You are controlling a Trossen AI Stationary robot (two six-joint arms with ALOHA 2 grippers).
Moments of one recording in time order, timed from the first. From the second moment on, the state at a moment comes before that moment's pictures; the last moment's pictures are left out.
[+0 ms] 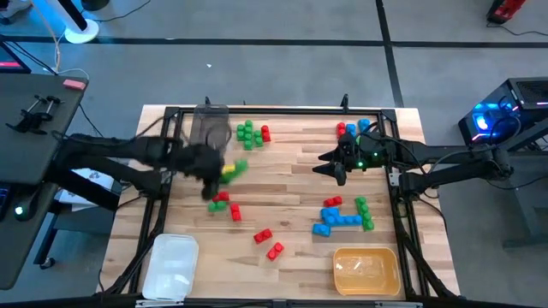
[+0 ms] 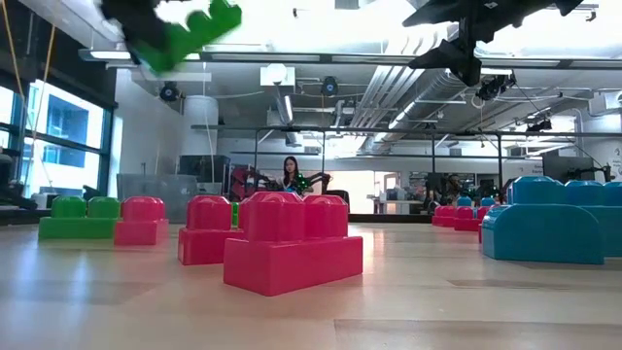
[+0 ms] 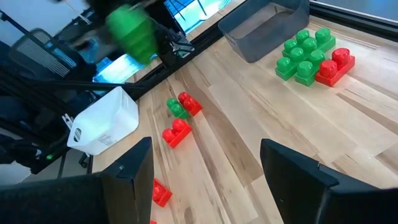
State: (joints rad) left arm -0.02 1.07 1.00 -0.86 -0.10 -0.34; right arm -0.08 0.96 0.77 -0.22 0.01 0.57
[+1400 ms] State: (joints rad) left arm 0.59 1.49 1.27 -0.73 -0.02 -0.43; right arm -0.08 0.96 0.80 -0.07 0.01 0.61
